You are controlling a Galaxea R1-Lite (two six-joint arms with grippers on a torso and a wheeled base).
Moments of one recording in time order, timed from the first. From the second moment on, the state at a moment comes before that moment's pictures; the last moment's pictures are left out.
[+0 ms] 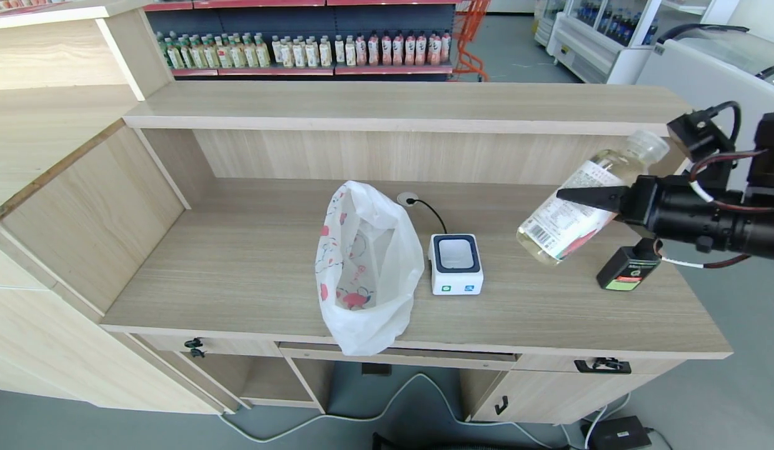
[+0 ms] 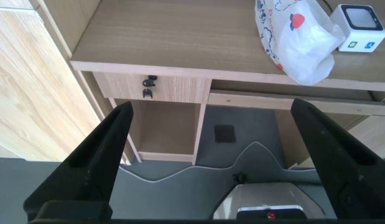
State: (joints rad) left arm -0.01 0.00 -0.01 0.02 -0.05 -0.05; right arm 0.09 1.54 -0.95 -0.42 0.63 0.36
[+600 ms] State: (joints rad) left arm -0.01 0.00 -0.01 0.02 -0.05 -0.05; right arm 0.24 1.22 -0.80 -0.45 1.06 0.54
